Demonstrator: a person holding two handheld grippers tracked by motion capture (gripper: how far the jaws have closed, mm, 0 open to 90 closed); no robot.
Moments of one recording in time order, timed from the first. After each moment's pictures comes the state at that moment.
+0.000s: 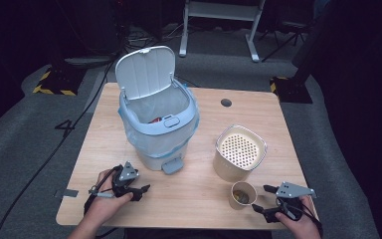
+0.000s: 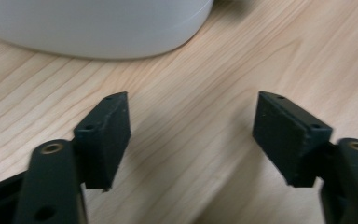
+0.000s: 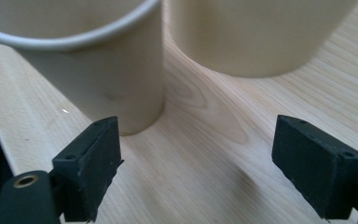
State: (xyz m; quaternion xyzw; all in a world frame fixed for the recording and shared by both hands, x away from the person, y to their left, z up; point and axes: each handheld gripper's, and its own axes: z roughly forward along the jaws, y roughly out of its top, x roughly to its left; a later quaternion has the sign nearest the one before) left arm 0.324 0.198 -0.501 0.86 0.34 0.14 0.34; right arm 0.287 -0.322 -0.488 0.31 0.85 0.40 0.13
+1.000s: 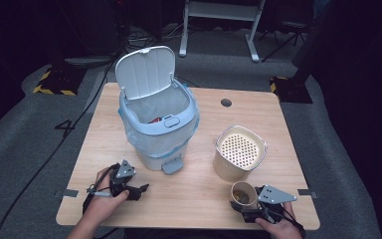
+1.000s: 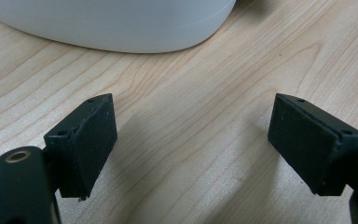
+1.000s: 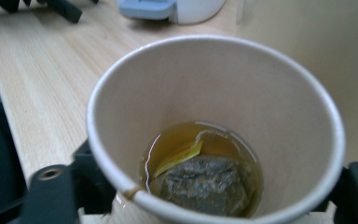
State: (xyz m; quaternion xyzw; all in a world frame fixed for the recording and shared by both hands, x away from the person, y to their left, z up) left arm 0.329 0.204 -0.505 0.86 0.36 0.13 0.35; right arm 0.278 -0.264 -0.495 0.28 0.81 0.48 0.16
